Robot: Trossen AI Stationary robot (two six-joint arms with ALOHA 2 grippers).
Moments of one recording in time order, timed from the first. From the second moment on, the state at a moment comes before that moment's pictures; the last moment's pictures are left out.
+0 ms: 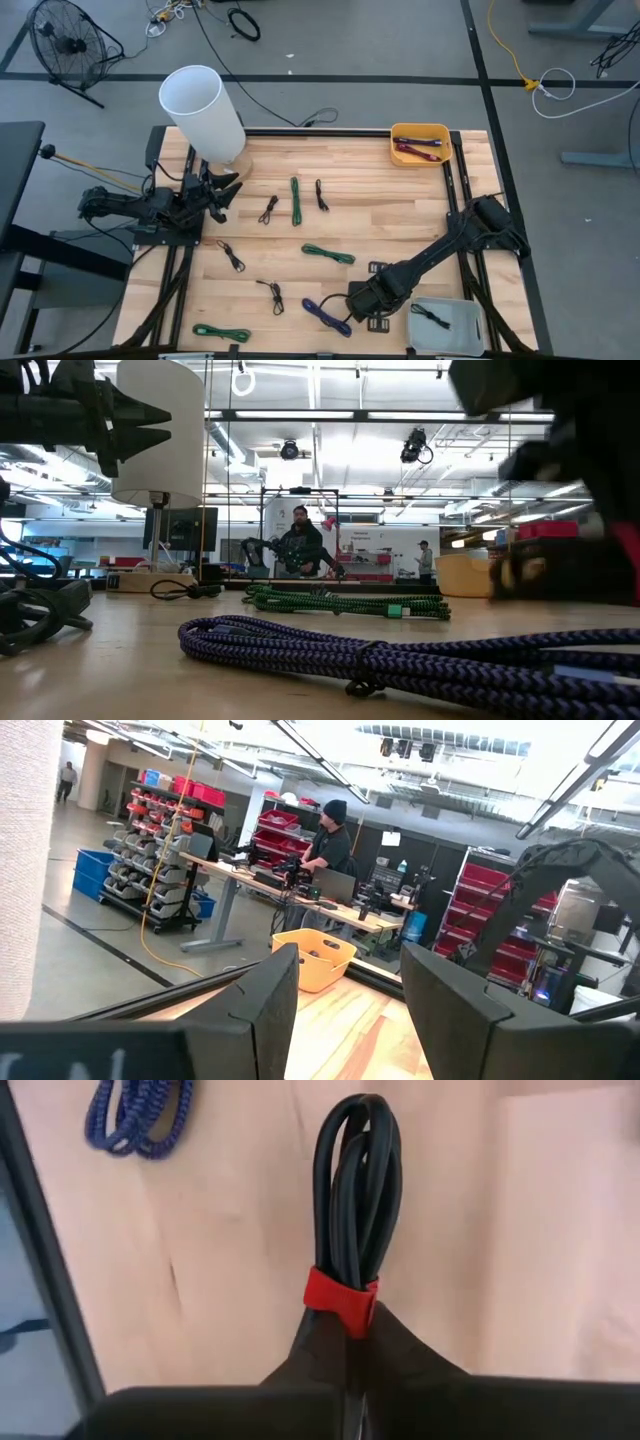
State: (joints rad) left arm -0.17 0.01 0.01 0.29 -0.66 -0.16; right arm 0.58 1.95 1.42 -0.91 -0.06 0.66
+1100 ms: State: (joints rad) left arm -0.17 0.01 0.01 0.29 -0.66 -0.16; right arm 1.17 1.60 1.54 -1.47 0.12 1.76
